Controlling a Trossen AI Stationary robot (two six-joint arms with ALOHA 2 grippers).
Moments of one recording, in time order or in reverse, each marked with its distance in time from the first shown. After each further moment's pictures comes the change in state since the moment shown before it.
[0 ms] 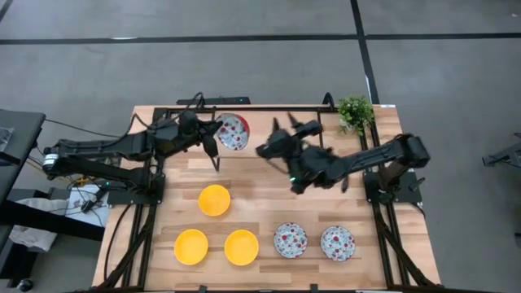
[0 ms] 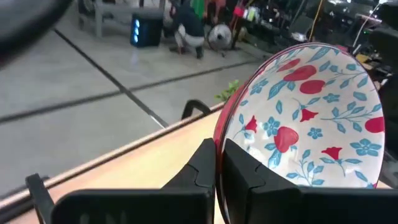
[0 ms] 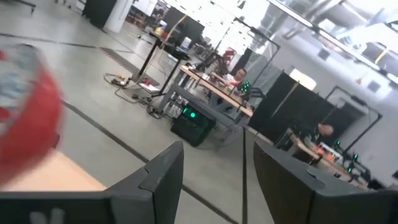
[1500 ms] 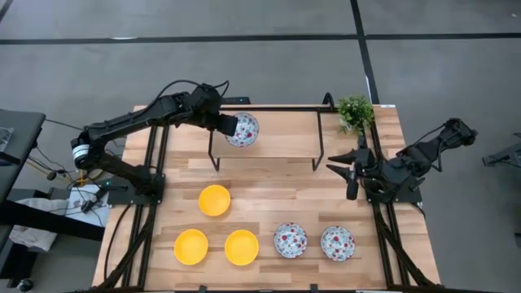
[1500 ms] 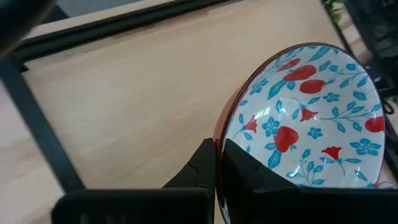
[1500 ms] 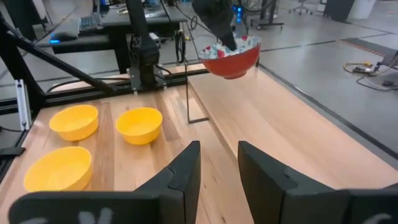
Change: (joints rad) left arm 0.344 0.436 0.431 -0.635 0.499 -0.255; right arm 0.302 -0.995 -0.676 -1.078 -0.742 1.191
